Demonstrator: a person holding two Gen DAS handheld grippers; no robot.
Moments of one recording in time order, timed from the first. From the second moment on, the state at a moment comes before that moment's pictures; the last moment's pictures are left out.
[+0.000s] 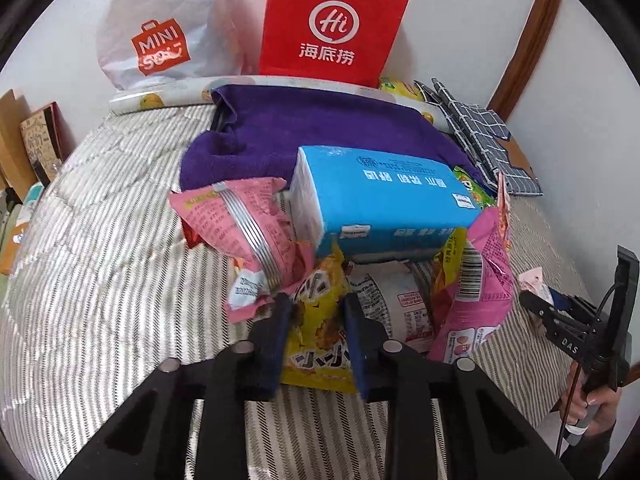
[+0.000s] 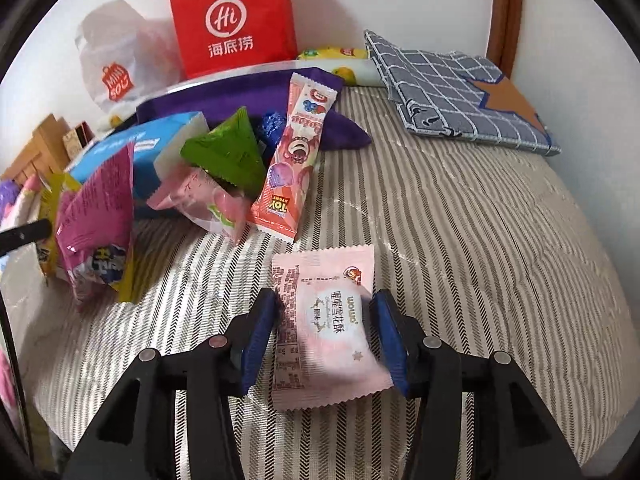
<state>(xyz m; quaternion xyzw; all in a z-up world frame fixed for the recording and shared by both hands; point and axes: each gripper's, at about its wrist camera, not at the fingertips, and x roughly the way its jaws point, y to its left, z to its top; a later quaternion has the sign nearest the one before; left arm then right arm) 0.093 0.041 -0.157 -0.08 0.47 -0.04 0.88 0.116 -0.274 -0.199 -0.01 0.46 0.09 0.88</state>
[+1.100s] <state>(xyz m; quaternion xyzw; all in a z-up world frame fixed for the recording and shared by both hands) 0.077 0.041 -0.076 -0.08 0.38 -0.11 0.91 0.089 -0.238 -0.080 0.02 0.35 0.09 0.93</state>
